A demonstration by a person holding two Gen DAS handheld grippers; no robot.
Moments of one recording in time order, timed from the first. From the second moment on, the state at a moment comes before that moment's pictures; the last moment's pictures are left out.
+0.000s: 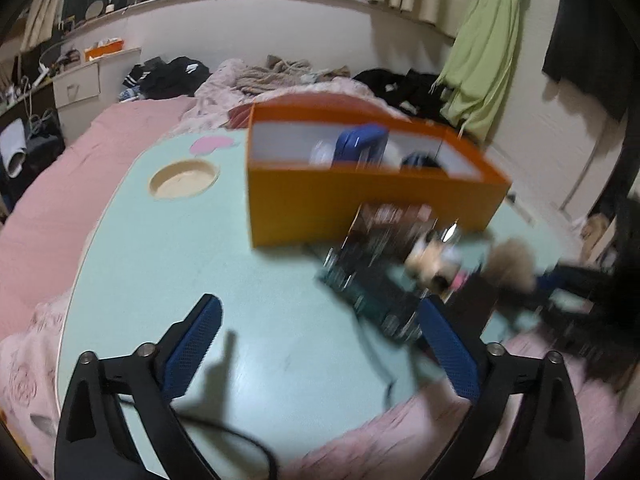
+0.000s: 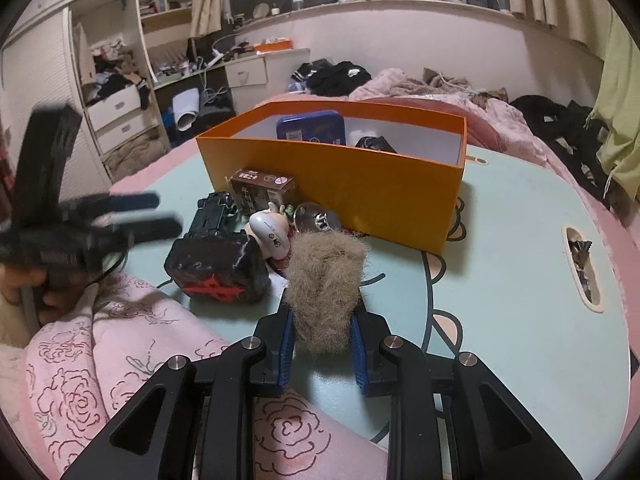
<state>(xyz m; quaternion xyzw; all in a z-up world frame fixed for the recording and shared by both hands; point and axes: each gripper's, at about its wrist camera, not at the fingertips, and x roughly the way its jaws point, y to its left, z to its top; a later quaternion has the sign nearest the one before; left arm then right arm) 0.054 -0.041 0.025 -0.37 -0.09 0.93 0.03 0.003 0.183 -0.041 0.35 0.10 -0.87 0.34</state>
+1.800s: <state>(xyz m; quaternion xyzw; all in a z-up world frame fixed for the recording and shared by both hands) -0.053 -0.018 0.037 -0.35 -0.05 0.93 -0.02 -0.081 0.157 -0.001 0.30 0.07 -0.91 0.27</state>
